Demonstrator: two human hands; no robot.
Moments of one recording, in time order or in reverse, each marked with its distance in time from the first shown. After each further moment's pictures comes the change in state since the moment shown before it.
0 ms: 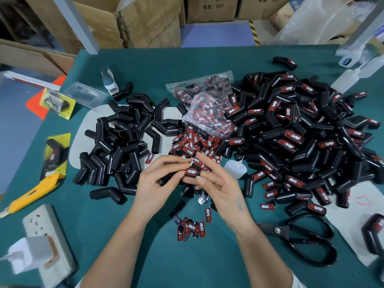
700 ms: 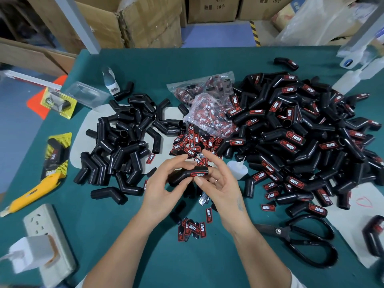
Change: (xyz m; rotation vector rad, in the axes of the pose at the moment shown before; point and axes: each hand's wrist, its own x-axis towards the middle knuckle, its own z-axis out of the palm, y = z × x) left_hand -0.010 0.002 0.016 -0.109 0.009 -0.004; right_hand 0.001 0.000 0.004 -0.016 0.112 0.043
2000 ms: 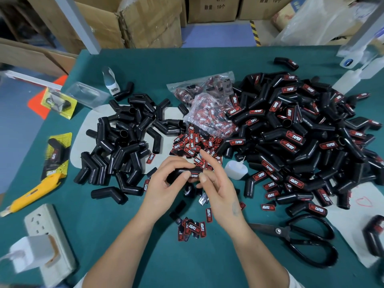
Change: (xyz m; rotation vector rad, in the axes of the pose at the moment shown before) left_hand 0.006 -0.003 0.000 -0.089 -0.048 -0.229; right_hand -0.002 0.011 0.002 -0.166 -0.032 -0.129
